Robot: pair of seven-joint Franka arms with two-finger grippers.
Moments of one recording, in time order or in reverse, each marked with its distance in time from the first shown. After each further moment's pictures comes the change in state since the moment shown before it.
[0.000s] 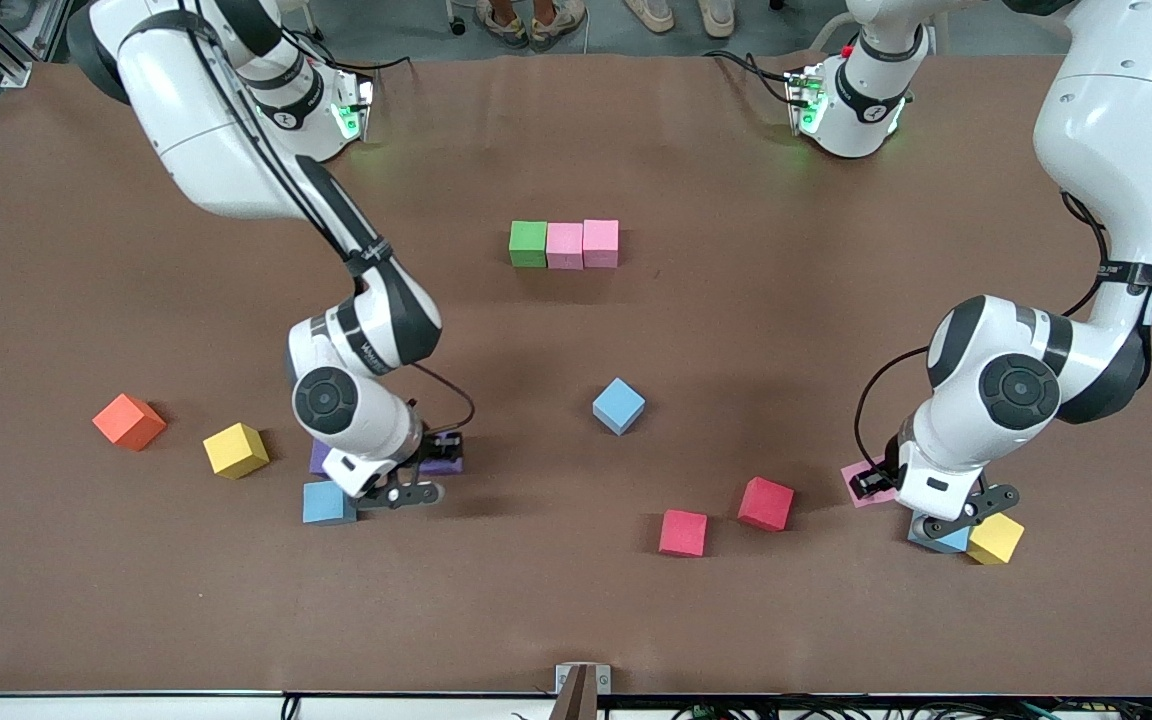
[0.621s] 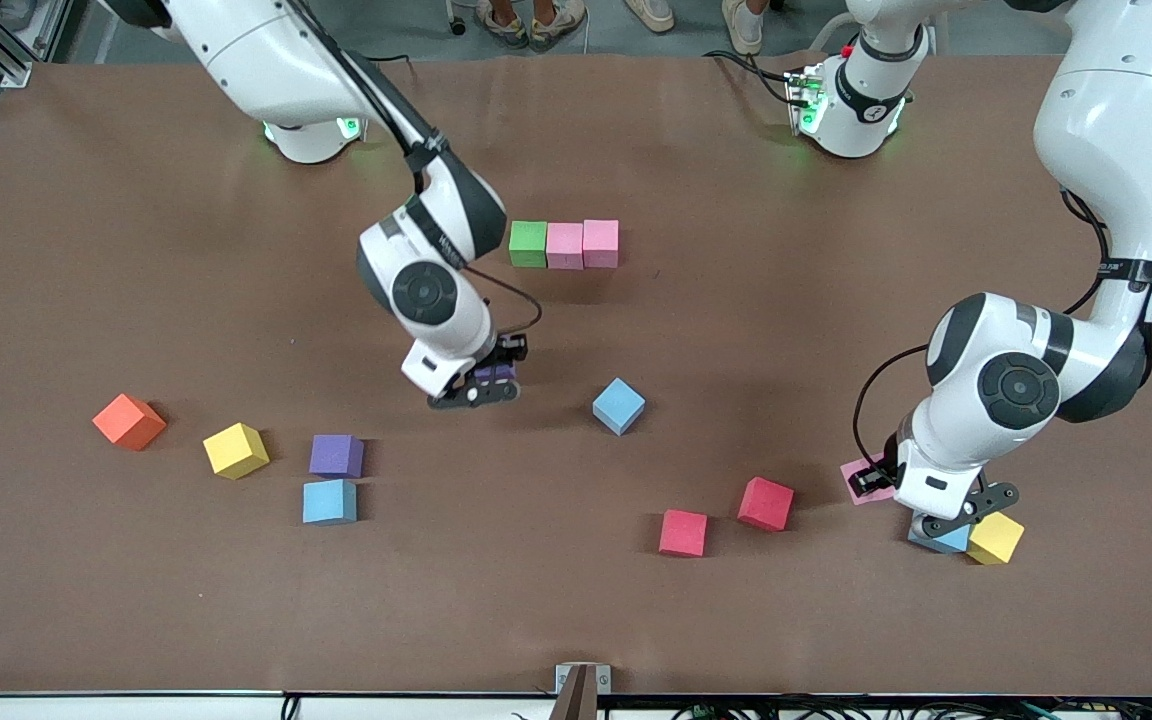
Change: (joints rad) left arm -0.001 -0.005 -0.010 0.007 0.000 -0.025 -0.002; right arm 0.193 -0.249 0.002 -0.353 0.017 0.070 0.174
